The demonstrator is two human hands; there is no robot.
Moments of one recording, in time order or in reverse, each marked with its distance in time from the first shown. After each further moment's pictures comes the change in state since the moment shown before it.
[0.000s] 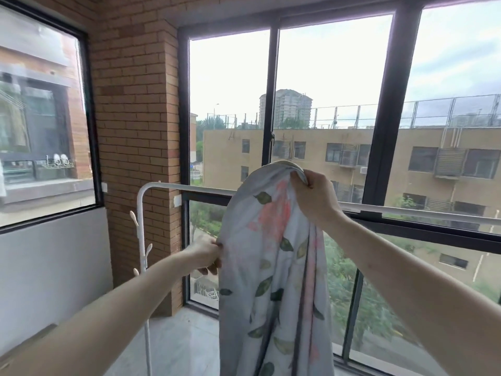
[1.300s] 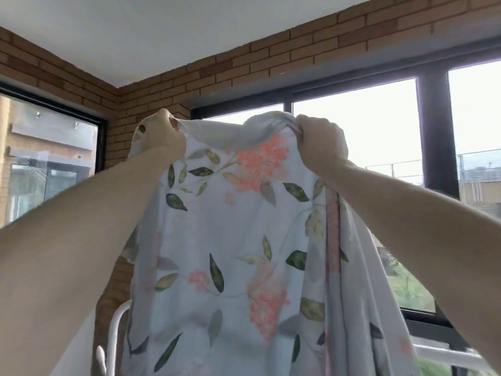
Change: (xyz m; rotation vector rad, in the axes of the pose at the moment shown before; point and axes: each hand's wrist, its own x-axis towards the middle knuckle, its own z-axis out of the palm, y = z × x) left_hand 0.225 0.219 -0.379 0.288 1.341 0.417; right_hand 0.365 -0.060 0.077 -0.721 0.442 -0.562
